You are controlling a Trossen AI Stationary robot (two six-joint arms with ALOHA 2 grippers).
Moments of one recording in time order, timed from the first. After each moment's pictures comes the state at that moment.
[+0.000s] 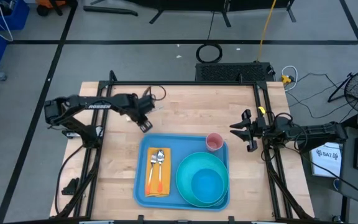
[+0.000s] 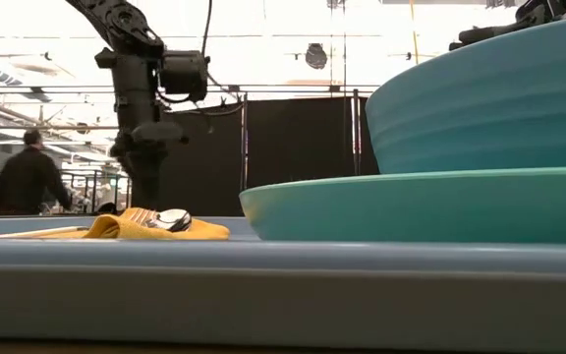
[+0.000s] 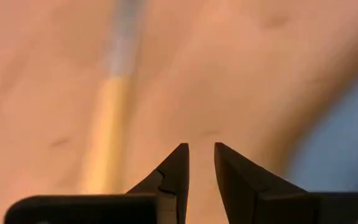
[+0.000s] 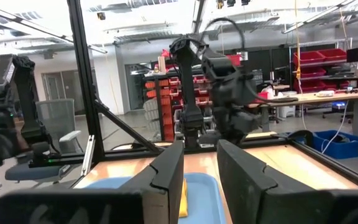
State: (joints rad) left arm 0.37 1.48 0.89 -0.77 -0.03 -0.28; right arm 0.01 0.20 0.02 0.40 0.00 0.11
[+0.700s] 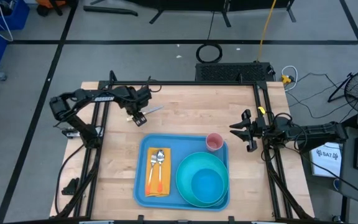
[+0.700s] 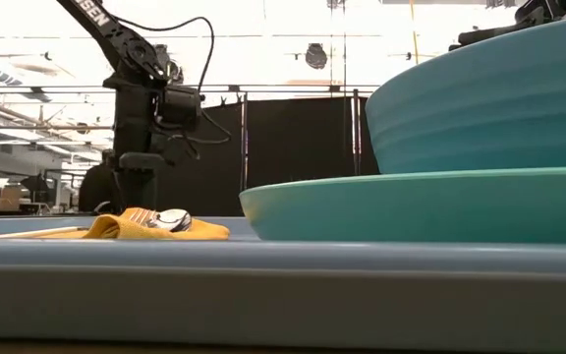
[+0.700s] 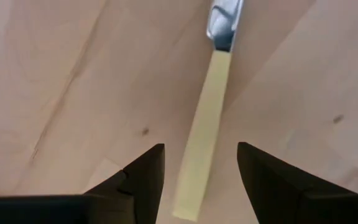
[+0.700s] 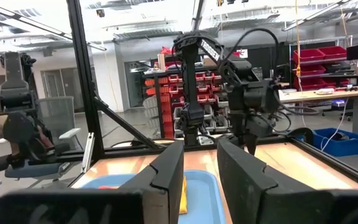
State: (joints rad) left arm 0.58 1.57 0.89 -0.84 -0.08 -0.03; right arm 0.01 0.20 0.02 0.40 0.00 0.11
